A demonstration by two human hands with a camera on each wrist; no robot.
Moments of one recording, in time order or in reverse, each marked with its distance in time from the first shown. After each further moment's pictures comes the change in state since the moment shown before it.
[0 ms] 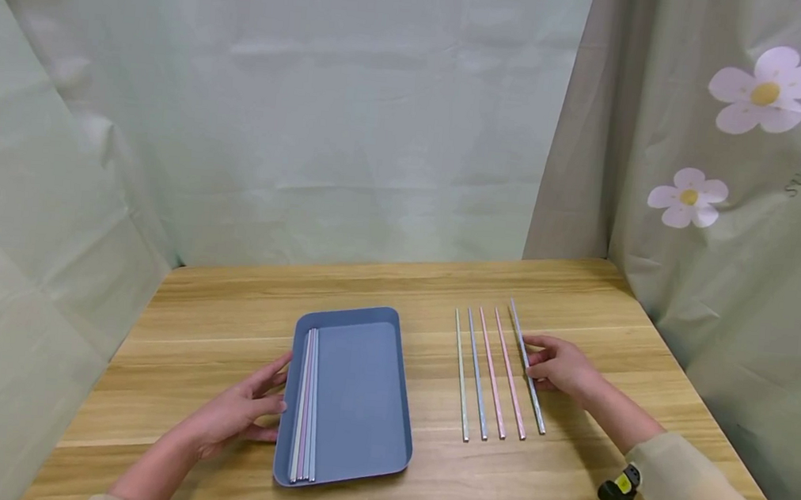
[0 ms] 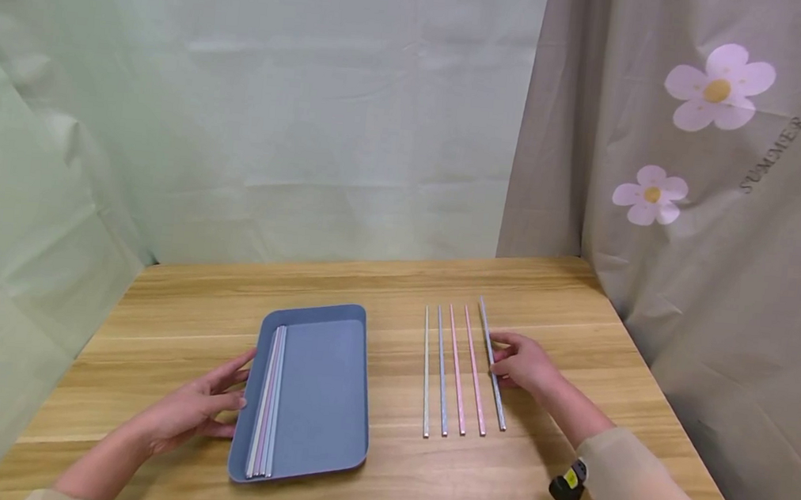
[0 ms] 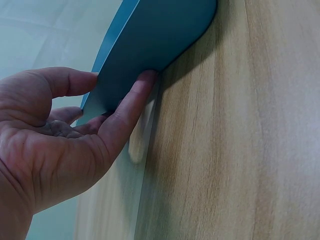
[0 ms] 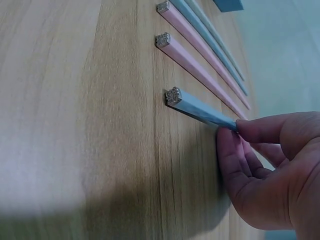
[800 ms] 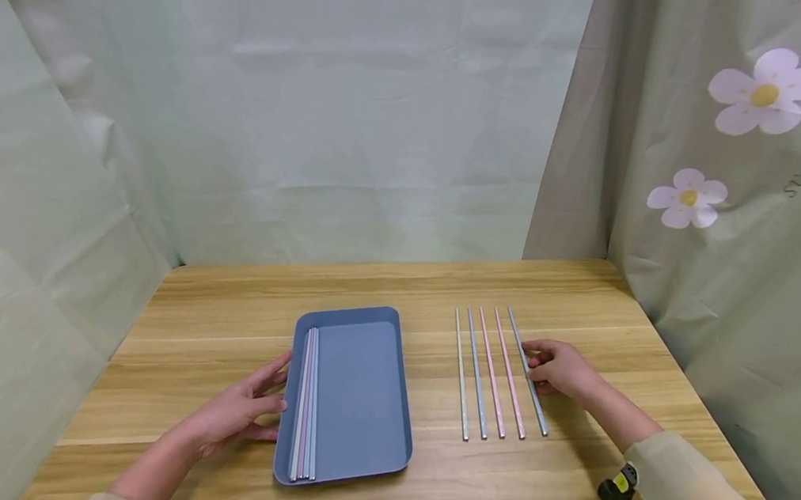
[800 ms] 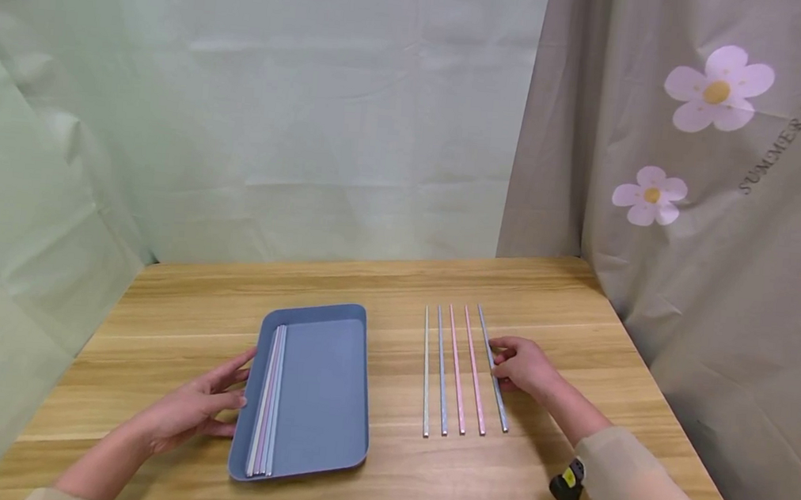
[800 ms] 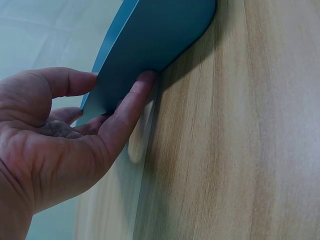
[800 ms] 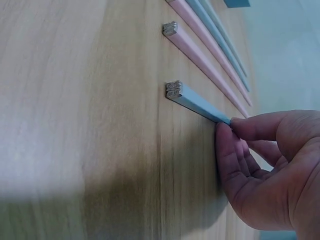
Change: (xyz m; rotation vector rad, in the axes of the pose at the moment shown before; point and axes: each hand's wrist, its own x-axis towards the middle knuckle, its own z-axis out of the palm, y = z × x) left_hand -0.001 0.001 0.000 -0.008 -0.019 0.007; right_hand -0.004 -0.001 -0.002 -0.100 -0.010 -0.004
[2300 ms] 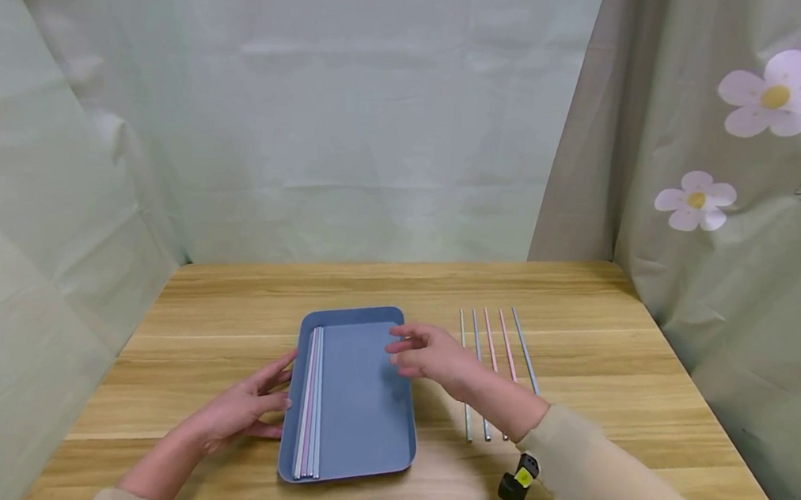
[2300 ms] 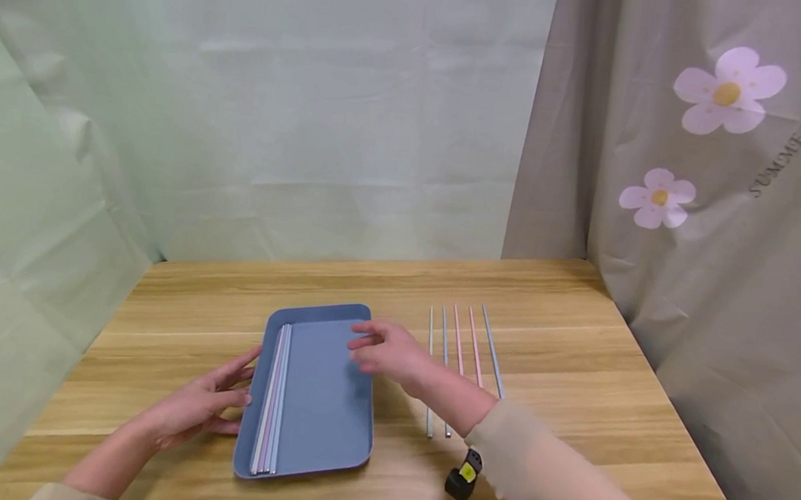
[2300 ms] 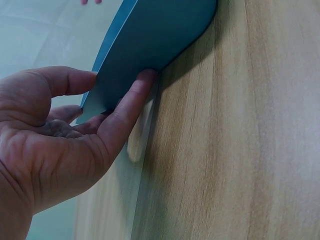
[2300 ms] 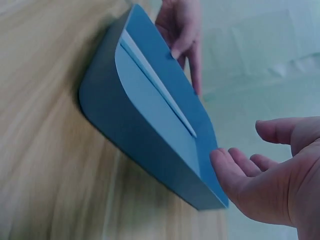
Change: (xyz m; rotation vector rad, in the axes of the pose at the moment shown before) left_hand -0.001 0.001 0.000 -0.008 0.003 0.000; right_hand 0.007 -0.125 0.152 0.331 -0.325 -0.160
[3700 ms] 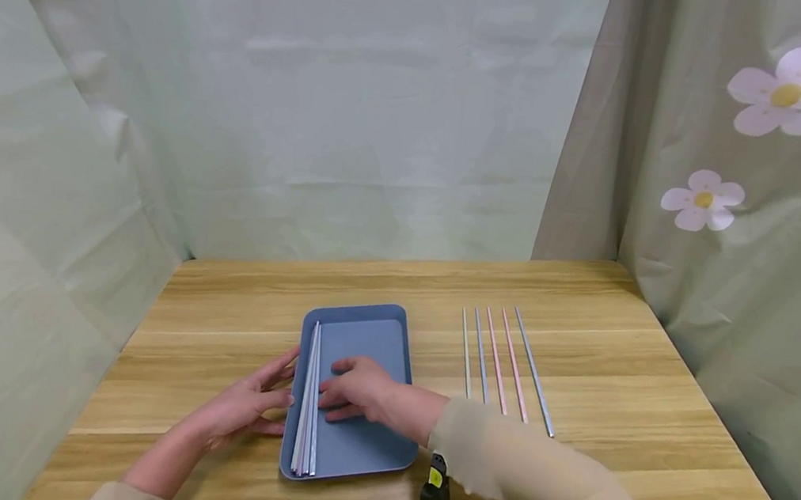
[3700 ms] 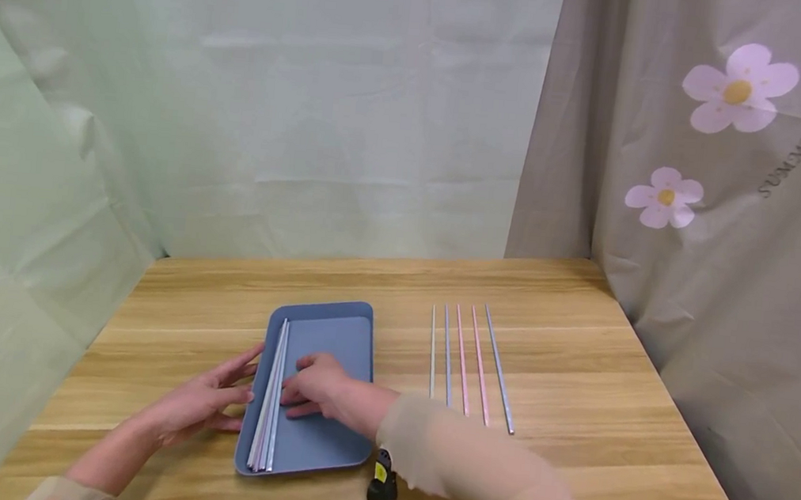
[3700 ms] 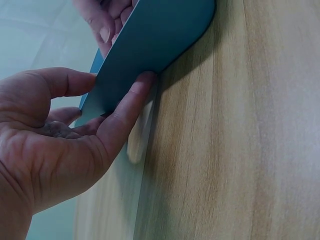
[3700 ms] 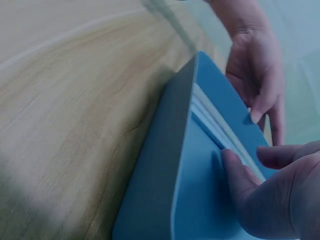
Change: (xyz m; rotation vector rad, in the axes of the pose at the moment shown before) left_hand 0.000 0.001 0.000 -0.006 -0.013 -0.010; right_hand 0.048 0.031 0.106 0.185 0.042 0.295
